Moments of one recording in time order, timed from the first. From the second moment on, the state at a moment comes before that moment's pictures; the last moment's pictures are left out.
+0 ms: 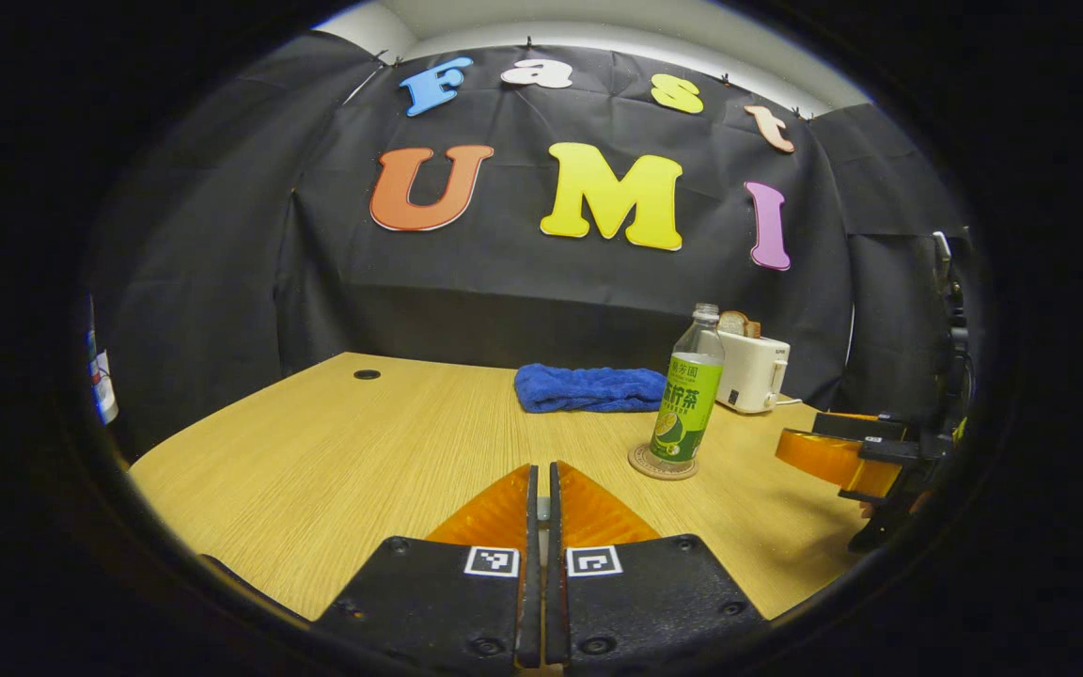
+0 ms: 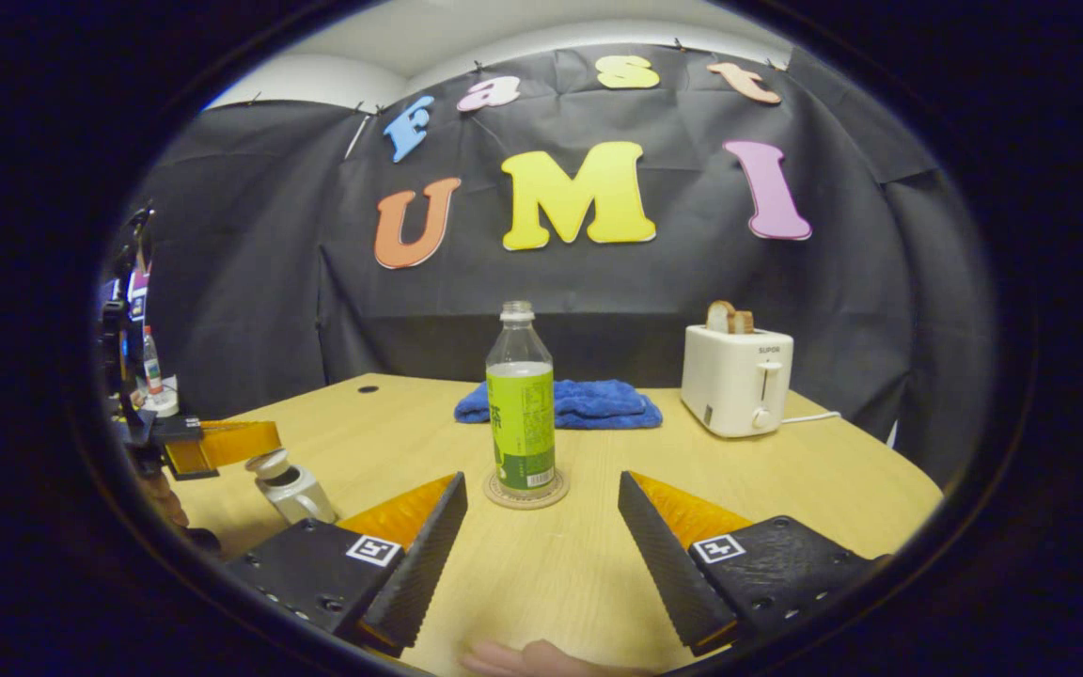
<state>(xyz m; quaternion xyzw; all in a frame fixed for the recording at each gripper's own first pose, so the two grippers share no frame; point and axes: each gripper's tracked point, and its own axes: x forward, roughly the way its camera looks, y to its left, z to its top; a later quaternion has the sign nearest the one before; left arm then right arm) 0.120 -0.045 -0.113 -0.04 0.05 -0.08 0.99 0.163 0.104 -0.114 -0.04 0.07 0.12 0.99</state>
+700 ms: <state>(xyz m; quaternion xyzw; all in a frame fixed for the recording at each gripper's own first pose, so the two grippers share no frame) 0.142 -0.064 -0.132 0.01 0.04 -0.02 1.00 0.128 0.063 -0.104 -0.01 0.04 0.11 0.99</state>
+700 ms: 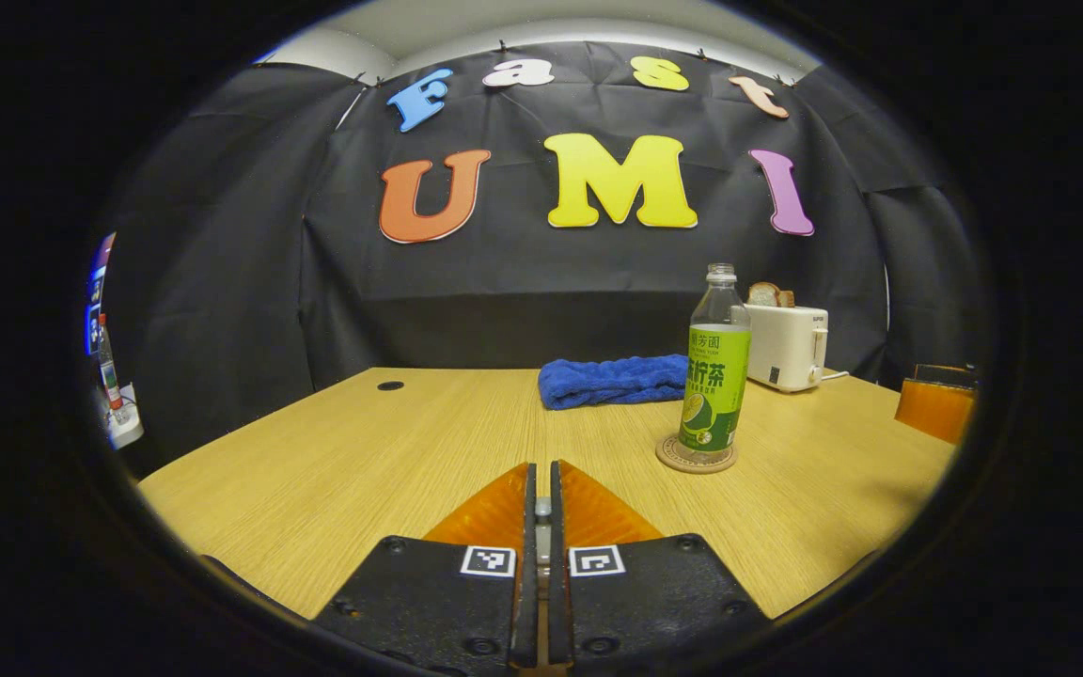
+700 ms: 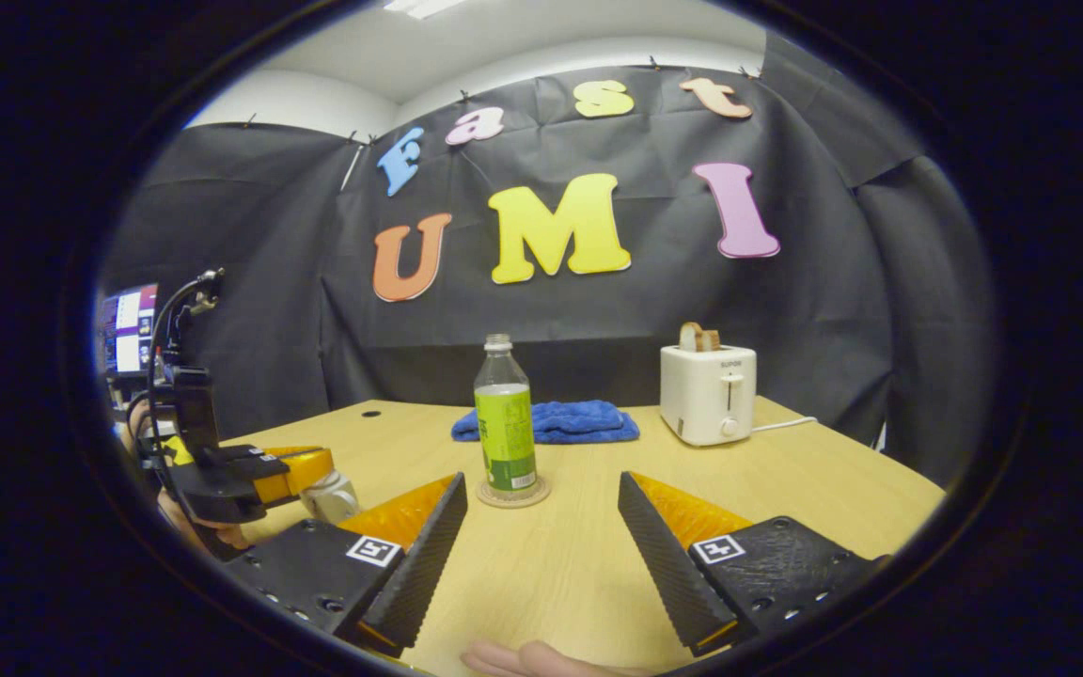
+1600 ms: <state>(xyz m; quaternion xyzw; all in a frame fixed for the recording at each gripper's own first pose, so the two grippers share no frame) 0.020 -0.090 -0.019 -0.01 0.02 -0.03 1.00 0.036 0.042 -0.020 -0.02 0.02 0.04 1.00</state>
